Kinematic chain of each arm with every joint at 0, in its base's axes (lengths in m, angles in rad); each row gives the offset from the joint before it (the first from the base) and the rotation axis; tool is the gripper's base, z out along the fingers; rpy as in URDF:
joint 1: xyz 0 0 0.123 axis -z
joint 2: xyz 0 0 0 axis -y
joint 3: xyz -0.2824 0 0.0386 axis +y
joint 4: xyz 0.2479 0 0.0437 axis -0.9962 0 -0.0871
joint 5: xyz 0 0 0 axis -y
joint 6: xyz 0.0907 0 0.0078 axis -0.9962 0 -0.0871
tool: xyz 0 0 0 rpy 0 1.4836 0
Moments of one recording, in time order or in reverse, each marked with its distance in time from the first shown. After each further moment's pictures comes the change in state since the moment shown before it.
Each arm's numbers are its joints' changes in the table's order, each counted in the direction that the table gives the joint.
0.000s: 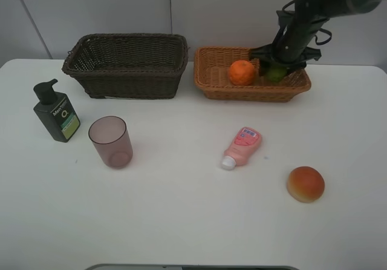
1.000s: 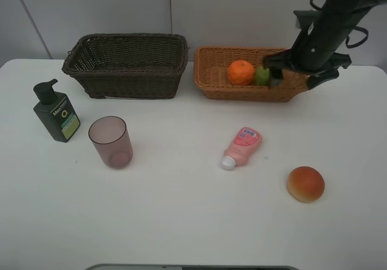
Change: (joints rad) left arm 0.000 0.000 0.000 0.000 0.000 0.000; right arm -0.039 0.348 0.362 -0.043 -0.099 0.007
